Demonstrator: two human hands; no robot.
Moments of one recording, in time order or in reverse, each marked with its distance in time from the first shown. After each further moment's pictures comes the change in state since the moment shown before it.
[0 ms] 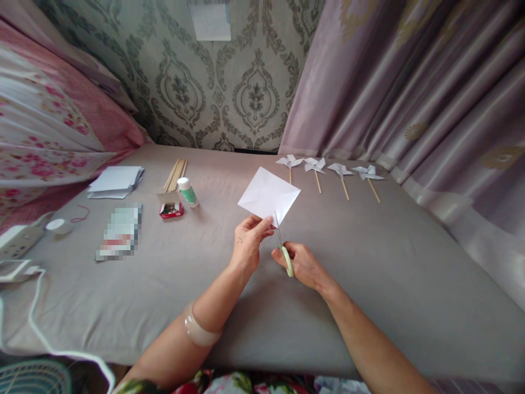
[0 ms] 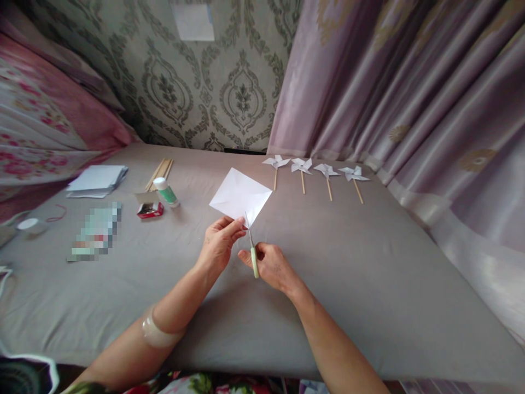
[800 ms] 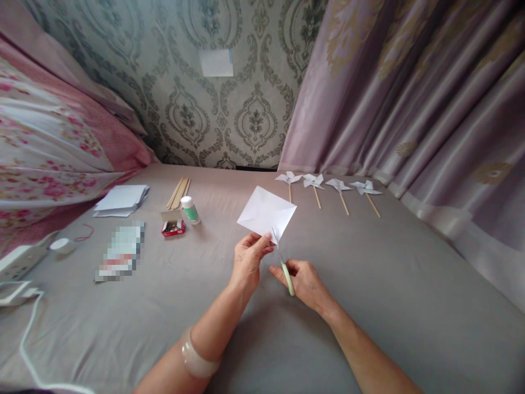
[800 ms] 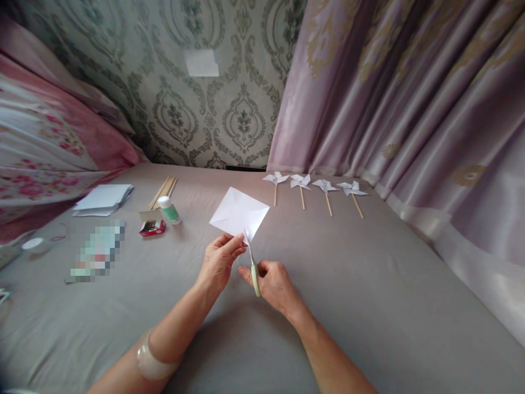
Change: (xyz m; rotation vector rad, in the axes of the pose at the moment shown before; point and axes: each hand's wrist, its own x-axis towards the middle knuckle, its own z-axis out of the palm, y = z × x) left_hand 0.000 0.004 -0.001 -0.026 0.022 -0.038; right_hand 0.004 0.001 0.008 0.011 0.111 0.068
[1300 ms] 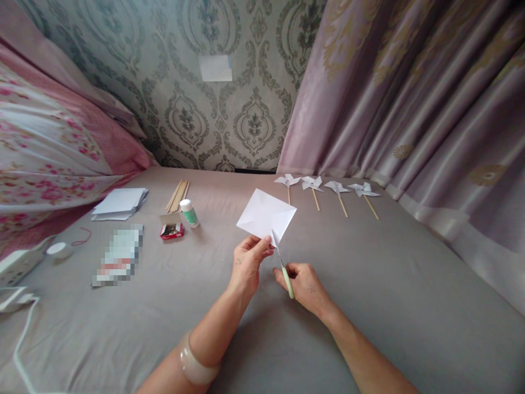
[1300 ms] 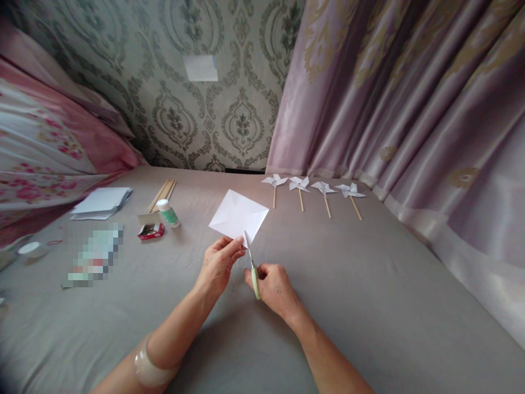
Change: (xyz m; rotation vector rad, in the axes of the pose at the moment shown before) left_hand 0.001 -0.001 0.000 -0.010 -0.014 -0.009; right_hand 0.002 0.002 0.004 -0.078 0.088 -0.007
